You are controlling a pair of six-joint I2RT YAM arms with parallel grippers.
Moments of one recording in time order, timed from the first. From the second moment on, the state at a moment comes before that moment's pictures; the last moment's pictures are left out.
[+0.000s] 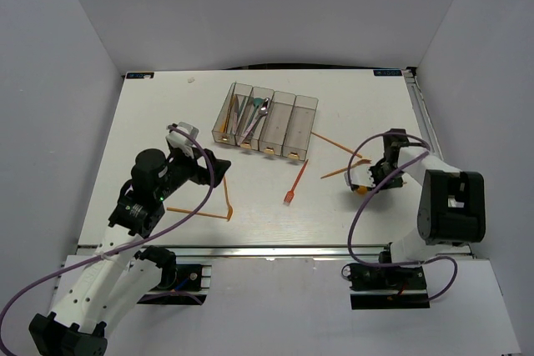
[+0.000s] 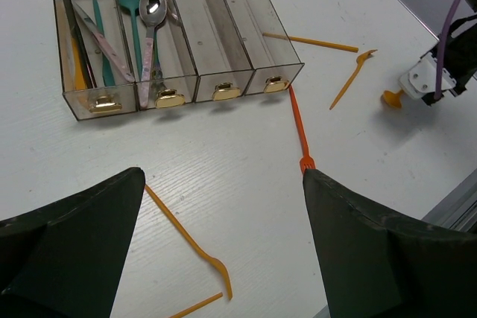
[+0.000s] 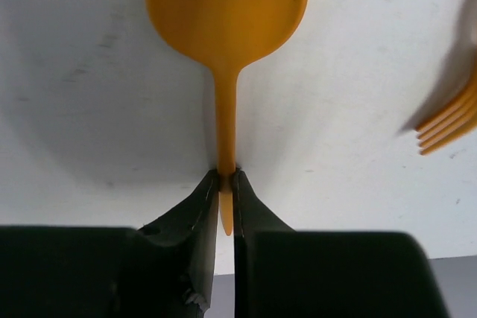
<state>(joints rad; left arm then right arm) -0.38 0.68 0.67 -0.21 0.25 -0.16 -0.02 1.57 0.86 -0.72 -0.07 -1.81</state>
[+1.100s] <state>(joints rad) -0.57 1.20 0.71 0.38 0.46 -0.70 0.36 1.30 1.05 -0.25 -0.92 0.01</state>
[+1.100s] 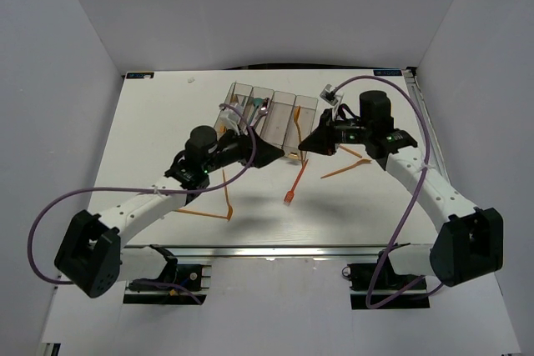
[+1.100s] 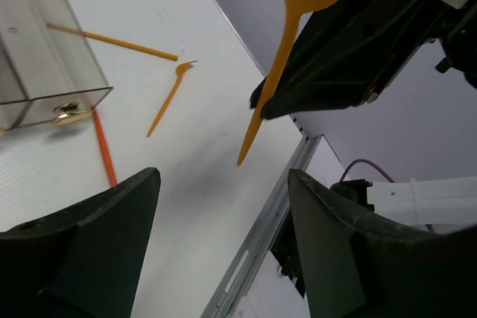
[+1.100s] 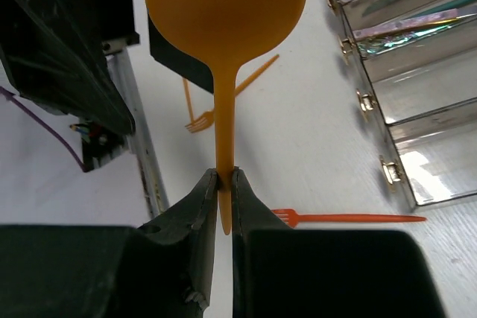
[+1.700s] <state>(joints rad) -0.71 1.45 0.95 0.49 0.40 -0.66 0.35 1.19 0.91 -0.10 -1.01 0.17</state>
